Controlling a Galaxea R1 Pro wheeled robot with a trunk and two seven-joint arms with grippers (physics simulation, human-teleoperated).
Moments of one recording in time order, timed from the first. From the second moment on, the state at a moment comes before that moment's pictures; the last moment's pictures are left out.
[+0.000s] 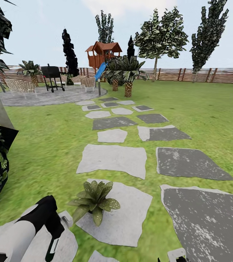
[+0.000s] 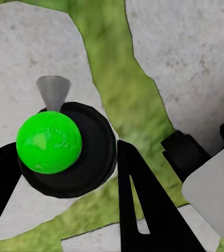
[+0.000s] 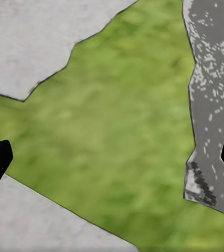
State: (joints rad) left arm -0.71 0.15 -0.04 -0.48 -1.01 0.66 -1.09; right arm -0.38 -0.02 0.10 -0.08 0.15 -0.39 -0.15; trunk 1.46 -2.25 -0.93
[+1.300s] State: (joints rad) left arm -0.71 0.15 -0.05 -0.36 -0.86 0.59 -0.90; right arm -0.38 -0.02 0.10 -0.08 0.15 -0.39 -0.15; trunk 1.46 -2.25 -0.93
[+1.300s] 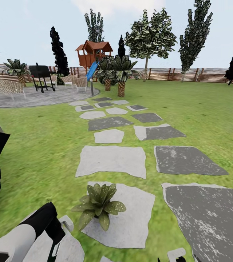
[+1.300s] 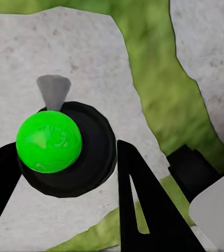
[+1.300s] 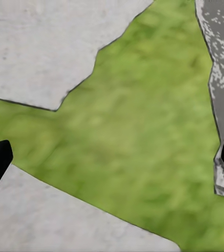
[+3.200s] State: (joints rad) left arm -0.70 0.15 -0.06 -0.33 -0.87 0.59 -0.90; right arm -0.38 -0.02 0.11 -0.08 0.15 -0.40 -0.15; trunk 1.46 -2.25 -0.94
